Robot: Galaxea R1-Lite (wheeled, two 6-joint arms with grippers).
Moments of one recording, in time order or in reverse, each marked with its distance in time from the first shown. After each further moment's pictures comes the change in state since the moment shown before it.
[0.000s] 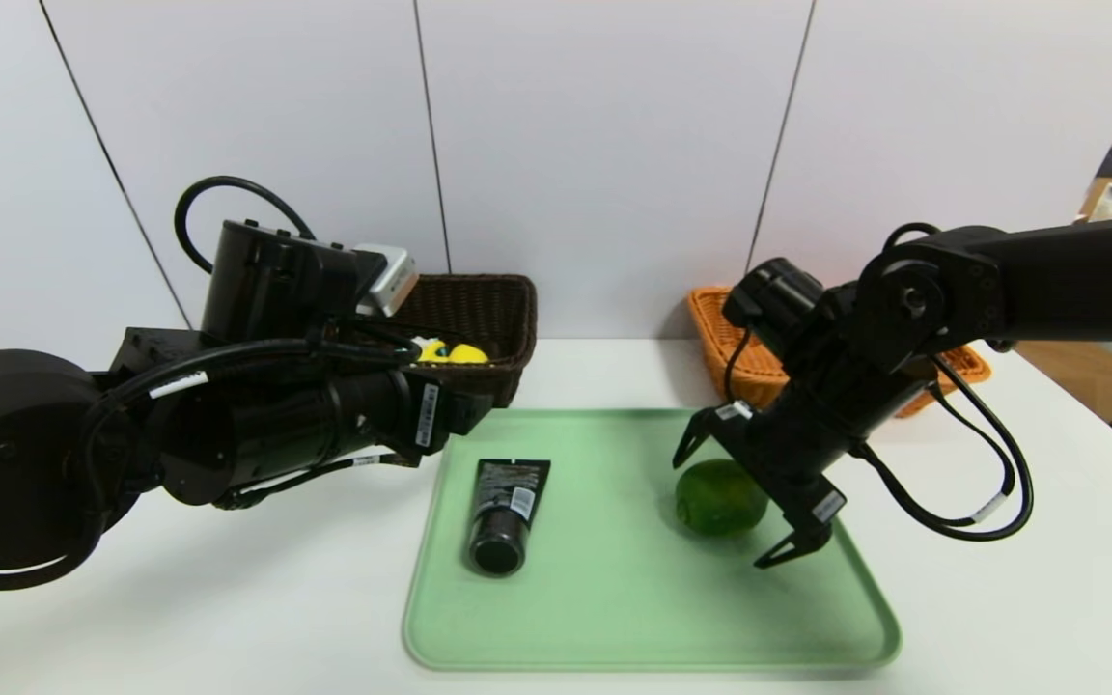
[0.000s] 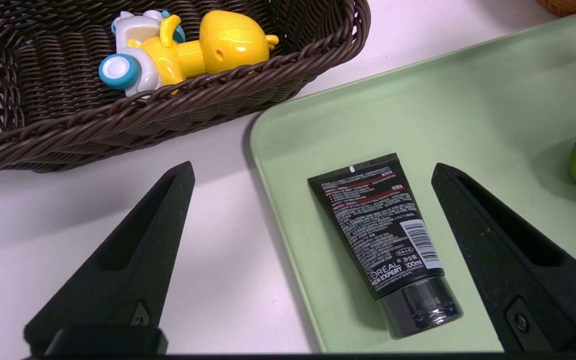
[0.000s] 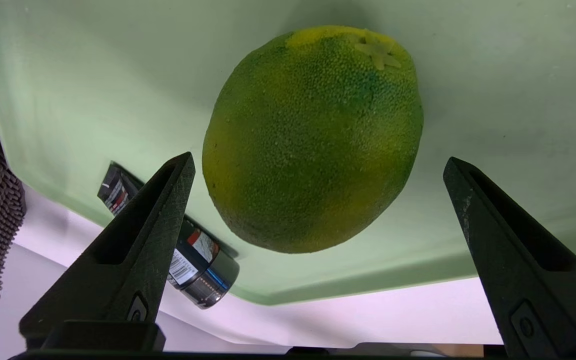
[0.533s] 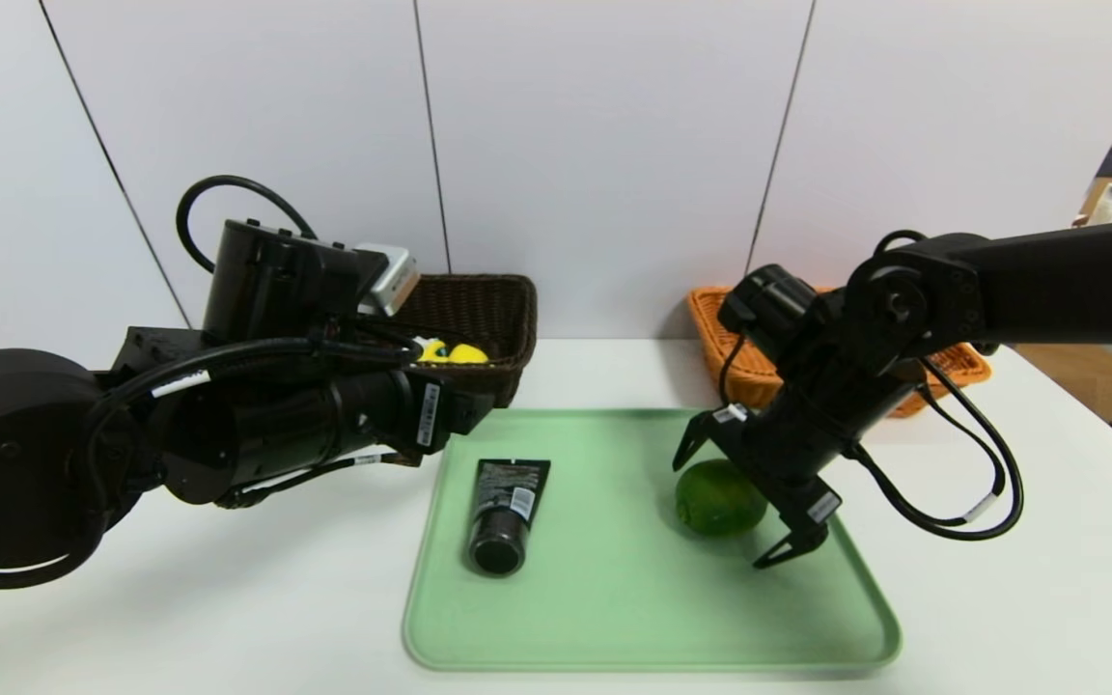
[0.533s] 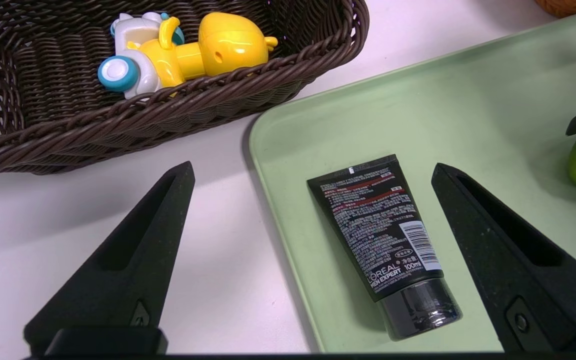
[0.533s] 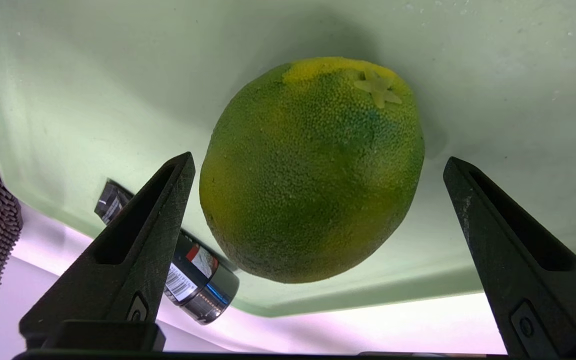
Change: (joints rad) left arm -0.001 0.003 -0.003 -0.001 0.000 0.001; right arm -0.001 0.024 -0.008 -0.001 -0.009 0.000
